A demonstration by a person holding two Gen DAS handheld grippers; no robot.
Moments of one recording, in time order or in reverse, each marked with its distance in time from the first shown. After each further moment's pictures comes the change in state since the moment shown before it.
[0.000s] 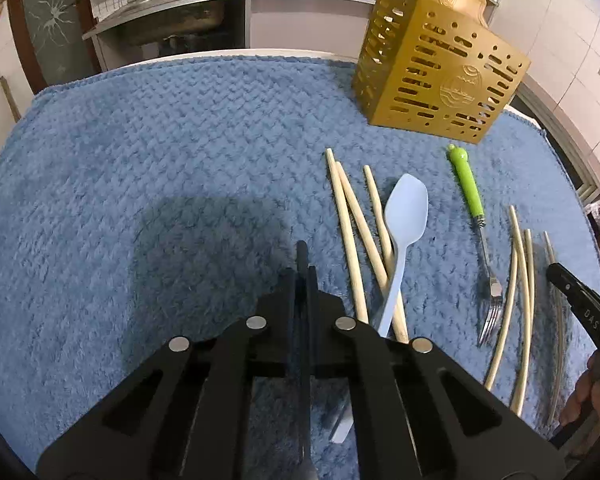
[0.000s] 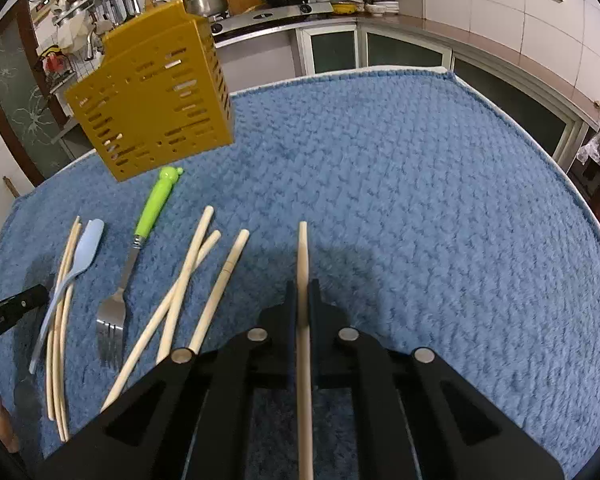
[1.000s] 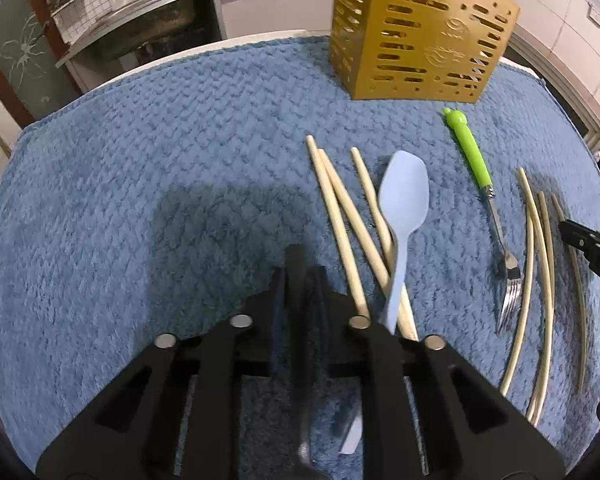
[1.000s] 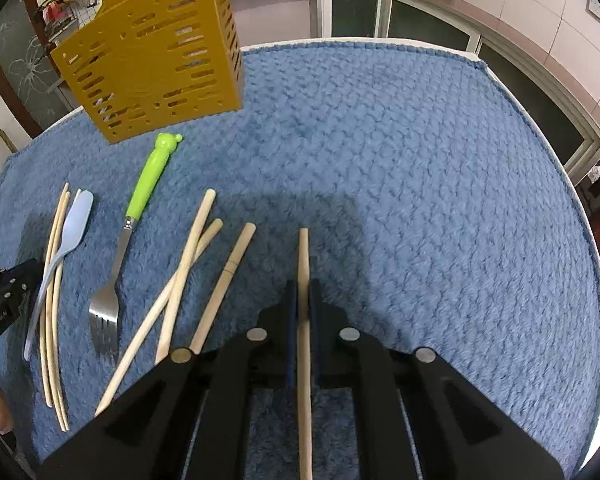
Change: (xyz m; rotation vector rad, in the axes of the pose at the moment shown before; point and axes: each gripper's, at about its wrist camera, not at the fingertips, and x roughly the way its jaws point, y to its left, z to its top) left arm 0.017 -0.016 0.013 0.147 0.083 0.052; right arm 0.020 0.012 0.020 -0.082 0.188 -0.025
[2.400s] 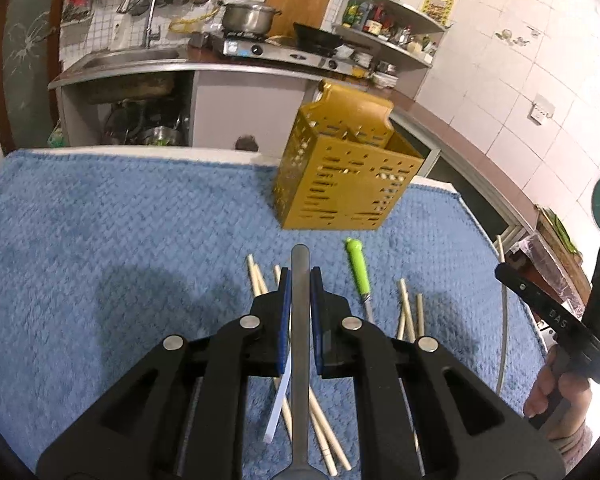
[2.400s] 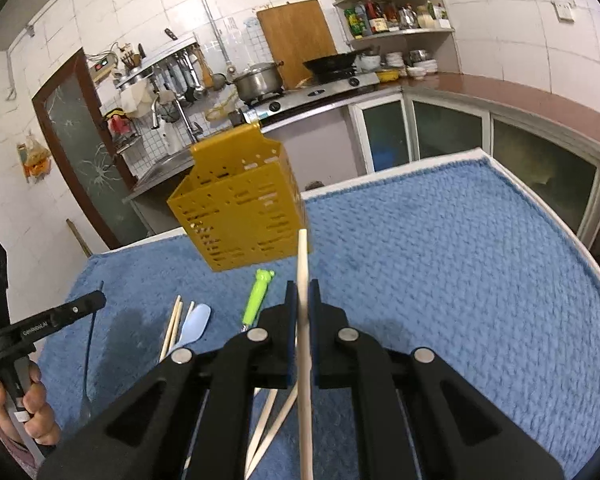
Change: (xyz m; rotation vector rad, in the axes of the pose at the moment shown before) left arm -0.107 0.013 0.002 -0.101 -0.356 -0.278; right arm -0.100 -0.011 -0.002 0.063 -0.458 0.252
